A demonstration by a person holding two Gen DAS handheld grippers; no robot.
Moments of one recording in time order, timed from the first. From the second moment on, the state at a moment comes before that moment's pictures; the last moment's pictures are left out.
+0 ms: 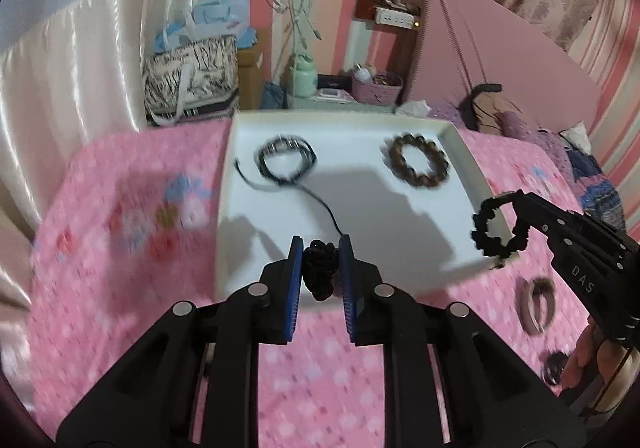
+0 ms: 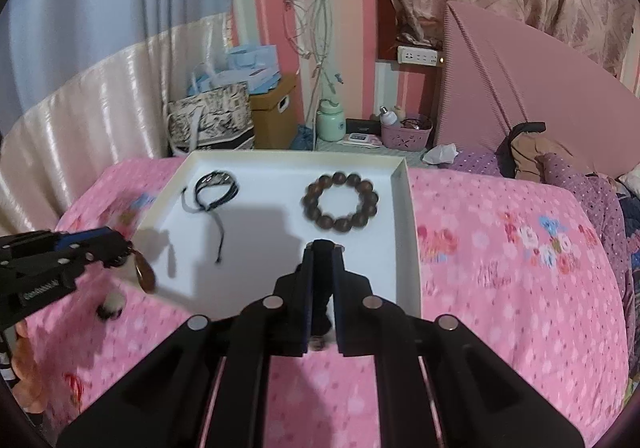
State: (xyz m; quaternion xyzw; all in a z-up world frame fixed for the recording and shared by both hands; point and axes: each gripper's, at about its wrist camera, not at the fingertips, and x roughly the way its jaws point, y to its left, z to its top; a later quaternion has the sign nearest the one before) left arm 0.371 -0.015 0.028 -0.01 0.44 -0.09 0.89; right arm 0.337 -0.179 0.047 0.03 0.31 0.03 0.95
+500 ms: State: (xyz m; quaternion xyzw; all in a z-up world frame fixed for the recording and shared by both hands) left arm 0.450 -0.003 -0.042 0.01 0.49 -0.04 0.87; right arm 0.411 -0.198 -0.008 0.01 0.37 -0.03 0.93
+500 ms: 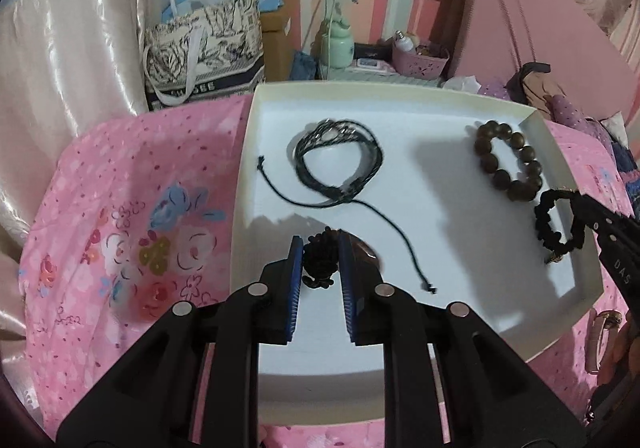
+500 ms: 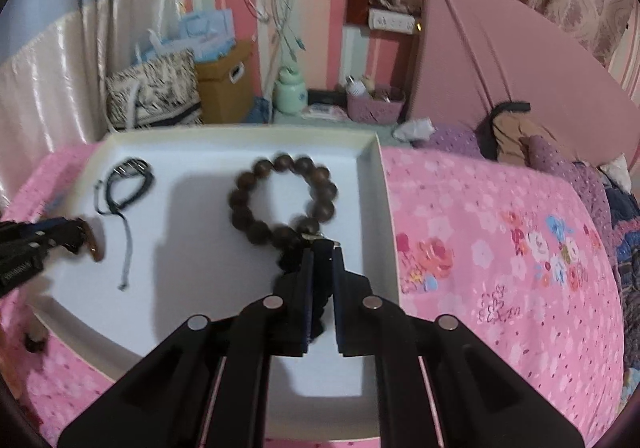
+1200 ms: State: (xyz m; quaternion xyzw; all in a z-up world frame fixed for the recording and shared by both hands) left arm 0.459 -0.001 -0.054 0.02 0.50 -0.02 0.87; right arm 0.424 -0.195 -0.028 0.01 0.41 -0.04 0.91
